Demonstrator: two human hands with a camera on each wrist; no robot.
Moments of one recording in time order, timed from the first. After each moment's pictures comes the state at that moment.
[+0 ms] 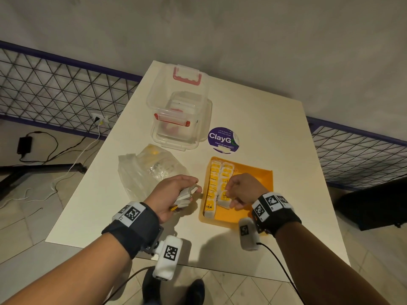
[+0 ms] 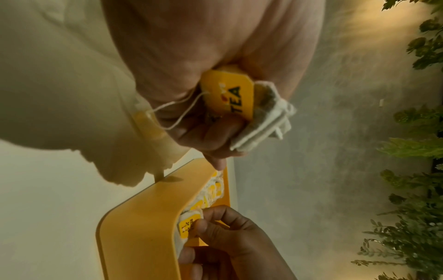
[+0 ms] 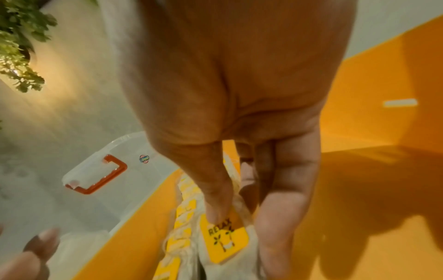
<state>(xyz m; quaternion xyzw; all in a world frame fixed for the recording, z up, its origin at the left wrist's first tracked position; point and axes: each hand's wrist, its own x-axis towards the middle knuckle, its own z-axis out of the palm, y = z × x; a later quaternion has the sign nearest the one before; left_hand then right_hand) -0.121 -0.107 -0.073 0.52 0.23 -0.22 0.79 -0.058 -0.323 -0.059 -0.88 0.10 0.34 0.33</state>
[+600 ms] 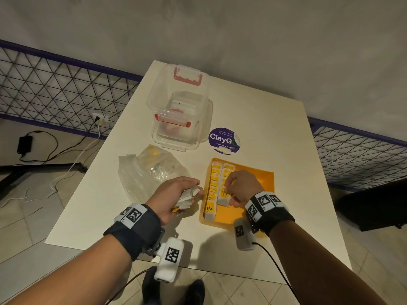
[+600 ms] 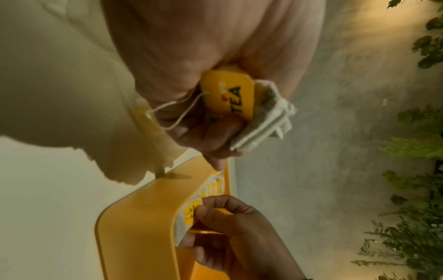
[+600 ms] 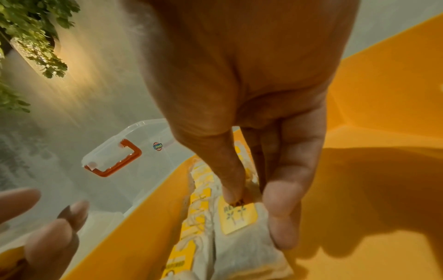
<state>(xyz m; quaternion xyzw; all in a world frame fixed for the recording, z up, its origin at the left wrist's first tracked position) -0.119 -0.109 -0.075 0.52 0.23 -0.23 0.79 -0.049 -0.308 -0.063 -0.91 0.10 0.27 0.29</state>
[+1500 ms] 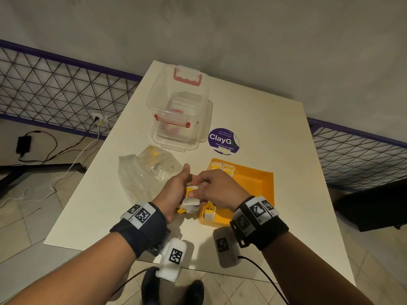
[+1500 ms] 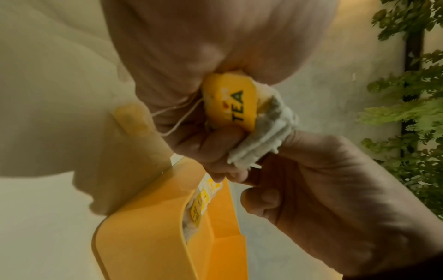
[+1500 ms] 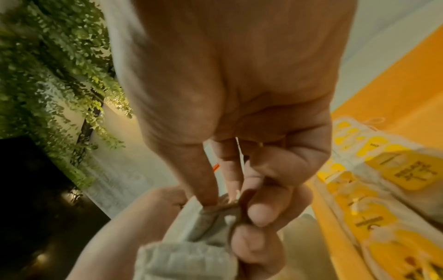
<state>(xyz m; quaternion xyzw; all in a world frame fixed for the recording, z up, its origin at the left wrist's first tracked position) -0.112 -0.117 -0.070 0.48 0.22 -0.24 0.82 -0.080 -0.251 -0.027 -0.86 -0.08 0.31 0.39</state>
